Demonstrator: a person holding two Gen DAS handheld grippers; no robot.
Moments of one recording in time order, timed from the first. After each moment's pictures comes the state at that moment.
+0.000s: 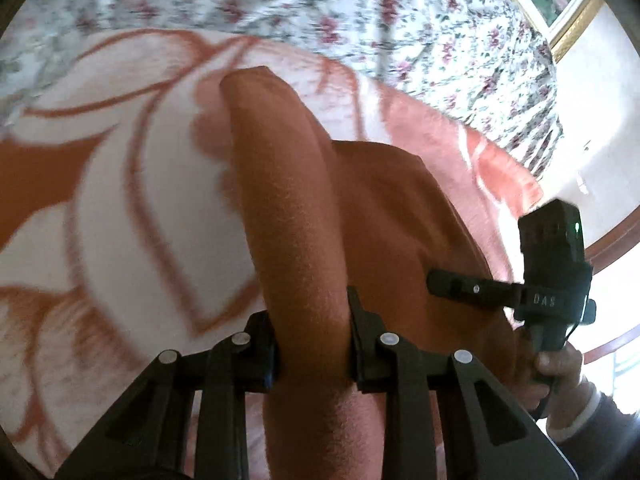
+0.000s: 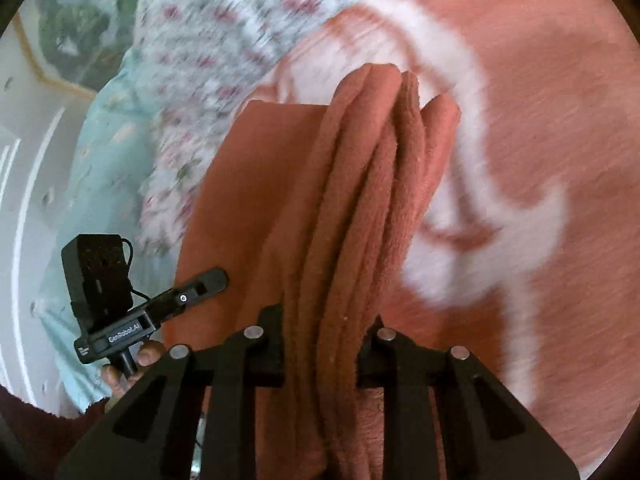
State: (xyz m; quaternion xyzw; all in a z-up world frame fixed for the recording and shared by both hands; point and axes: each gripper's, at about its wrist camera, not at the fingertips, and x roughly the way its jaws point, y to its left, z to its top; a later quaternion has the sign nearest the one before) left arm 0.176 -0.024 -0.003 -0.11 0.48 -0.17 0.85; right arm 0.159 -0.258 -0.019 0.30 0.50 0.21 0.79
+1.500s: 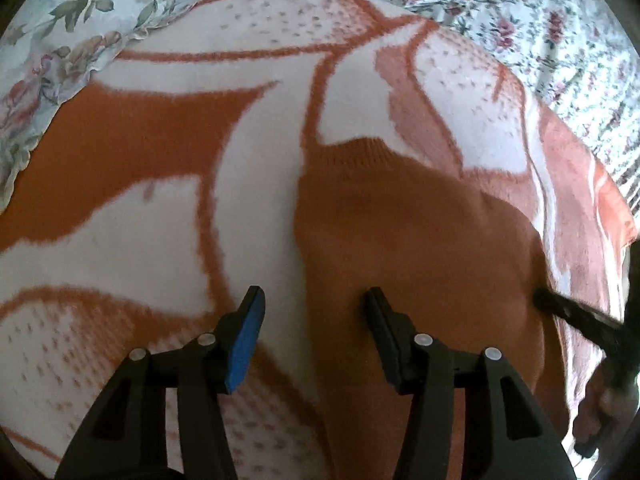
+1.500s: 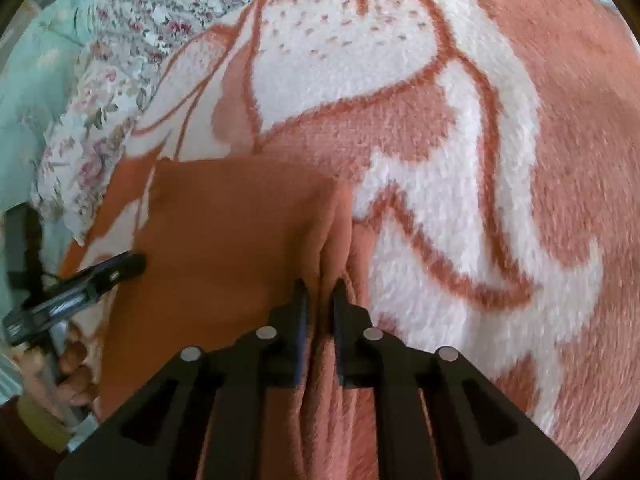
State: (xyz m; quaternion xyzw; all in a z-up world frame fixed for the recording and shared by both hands) left arm 0.226 0.070 -0.061 -0.10 0.52 -0.01 0.85; right arm 0.210 -0.200 -0.049 0.13 0.54 0.08 0.83
